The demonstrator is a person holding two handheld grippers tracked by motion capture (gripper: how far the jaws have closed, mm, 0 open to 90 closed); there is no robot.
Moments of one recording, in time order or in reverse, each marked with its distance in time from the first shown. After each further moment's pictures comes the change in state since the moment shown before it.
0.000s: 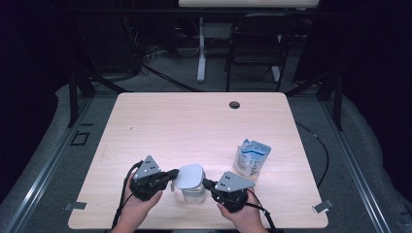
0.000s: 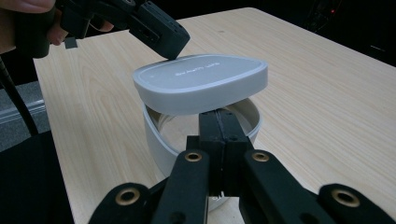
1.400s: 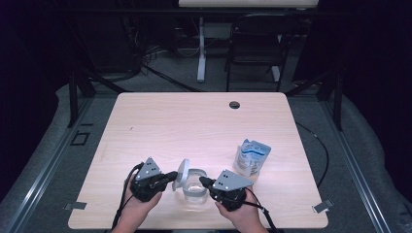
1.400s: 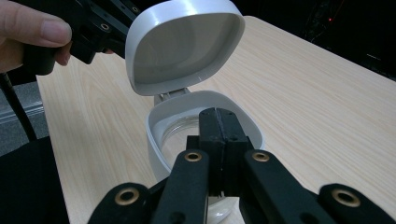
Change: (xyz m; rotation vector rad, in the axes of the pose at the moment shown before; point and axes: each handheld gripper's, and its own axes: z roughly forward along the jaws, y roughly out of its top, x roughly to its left) left arm 0.003 -0.010 0.006 0.045 0.023 -0.002; right arm 0.002 0.009 0.000 -0.014 -0.004 -0.024
